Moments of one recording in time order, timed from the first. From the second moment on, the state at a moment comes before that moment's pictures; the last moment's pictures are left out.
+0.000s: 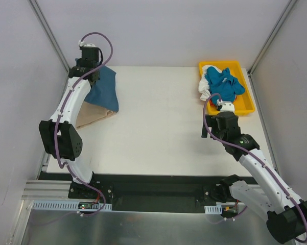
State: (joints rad) left arm -0.15 1.74 1.72 -0.67 -0.50 -0.04; right arm 0.42 0.86 0.73 -0.60 0.32 0.27
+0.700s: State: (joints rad) left arm 0.12 1.95 1.61 -0.67 -0.43 -0.12; right arm 0.41 0.88 0.73 -0.60 0.31 0.27
